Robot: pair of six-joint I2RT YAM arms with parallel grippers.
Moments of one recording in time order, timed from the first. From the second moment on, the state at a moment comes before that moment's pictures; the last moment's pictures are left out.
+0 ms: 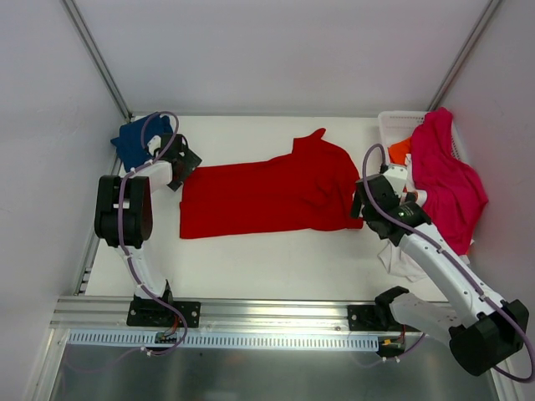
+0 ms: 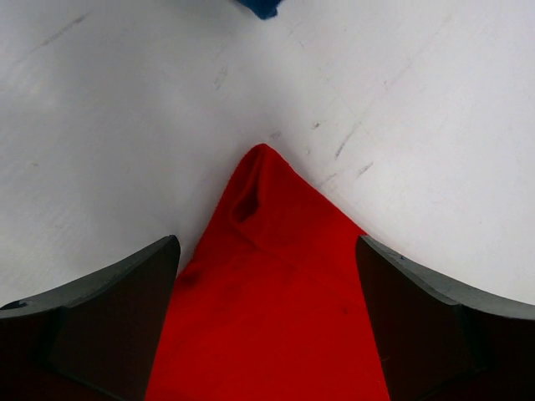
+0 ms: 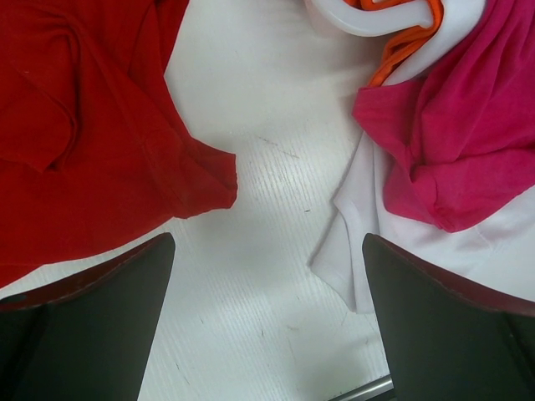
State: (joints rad) left arm -0.03 1.88 1.16 -0.16 -0.18 -0.87; right arm 0.48 1.01 0.90 -0.86 0.64 0.56
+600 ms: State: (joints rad) left arm 0.03 1.89 1.22 -0.18 -0.19 -0.85; right arm 0.48 1.13 0.90 -0.81 0.64 0.56
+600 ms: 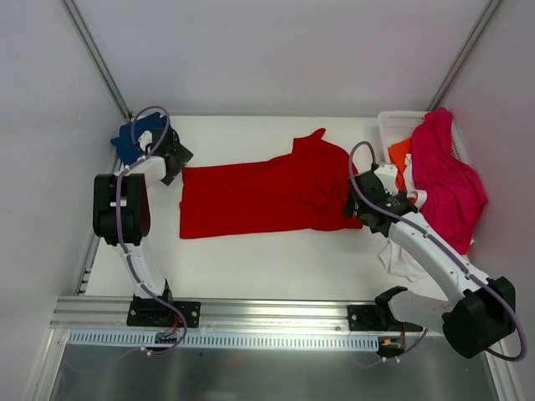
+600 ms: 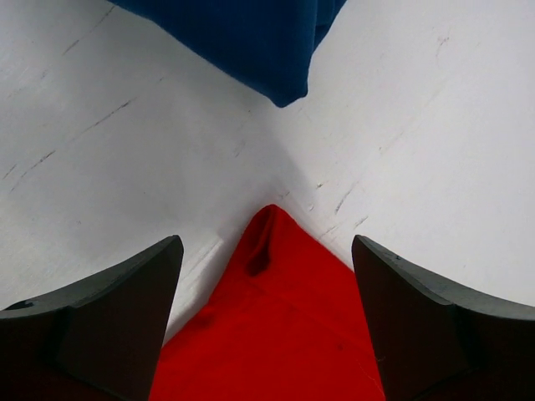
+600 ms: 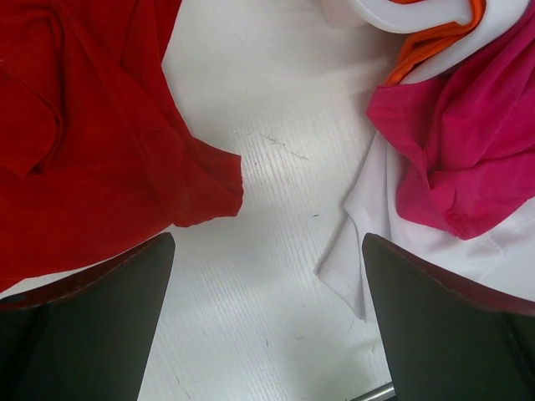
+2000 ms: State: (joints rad) left arm 0.02 1.93 1.25 -0.18 -0.11 -0.85; right arm 0.48 1.23 0.90 -0.77 0.64 0.56
